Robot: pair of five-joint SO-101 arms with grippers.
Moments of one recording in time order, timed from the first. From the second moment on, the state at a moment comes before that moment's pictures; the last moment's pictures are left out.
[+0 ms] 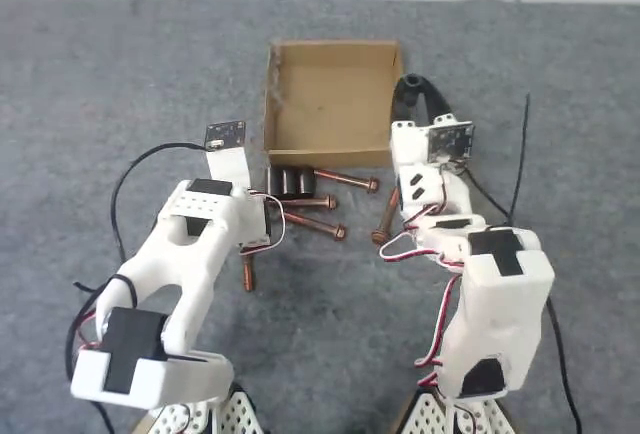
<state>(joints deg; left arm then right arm) 1.8 -4.2 47.8 53.3 20.5 -11.7 25.5 47.6 -70.1 1.2</state>
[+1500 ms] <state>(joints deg) 1.8 -4.2 47.8 53.3 20.5 -26.1 12.5 93.3 -96.3 -8.2</state>
